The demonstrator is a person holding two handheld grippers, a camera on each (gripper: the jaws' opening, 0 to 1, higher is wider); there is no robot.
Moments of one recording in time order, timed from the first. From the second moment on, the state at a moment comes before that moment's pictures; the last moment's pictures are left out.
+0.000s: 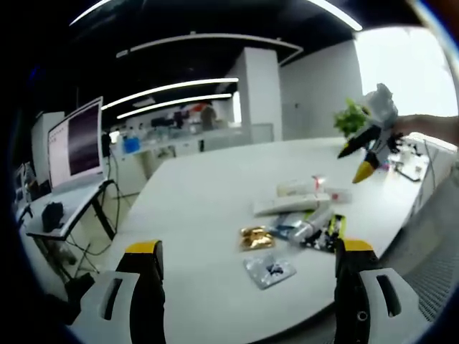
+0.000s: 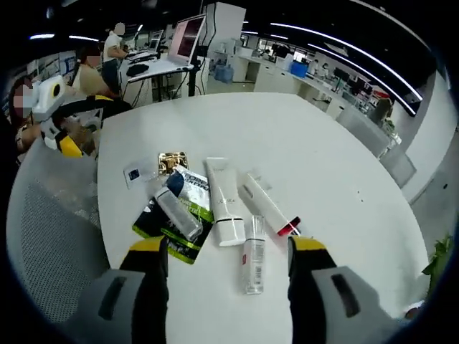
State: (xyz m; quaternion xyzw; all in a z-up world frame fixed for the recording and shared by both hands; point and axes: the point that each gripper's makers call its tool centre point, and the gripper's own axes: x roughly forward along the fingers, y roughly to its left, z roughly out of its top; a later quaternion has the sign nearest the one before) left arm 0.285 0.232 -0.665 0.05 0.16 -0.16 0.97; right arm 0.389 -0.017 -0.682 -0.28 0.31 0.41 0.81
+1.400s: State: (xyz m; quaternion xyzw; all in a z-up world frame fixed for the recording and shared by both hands) left arm 0.286 0.237 -0.668 0.05 0.16 -0.15 0.97; right arm 0.434 0.044 -0.757 -0.29 0.42 0.46 0.73
